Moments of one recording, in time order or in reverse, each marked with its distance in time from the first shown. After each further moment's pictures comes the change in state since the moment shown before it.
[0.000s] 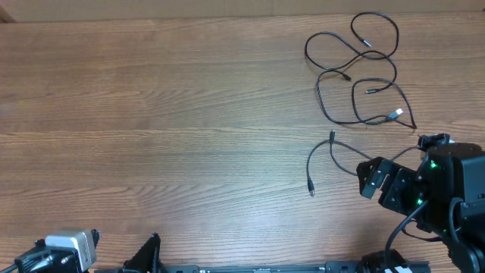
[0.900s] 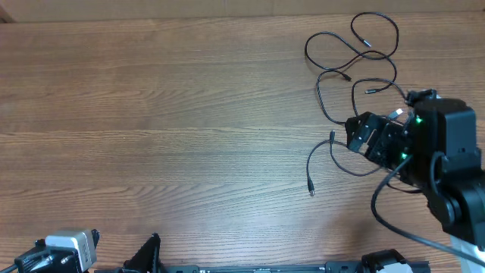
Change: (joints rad) left arm 0.000 0.000 0.000 0.000 0.000 0.000; right arm 0.000 0.132 0.000 0.276 0.000 0.010
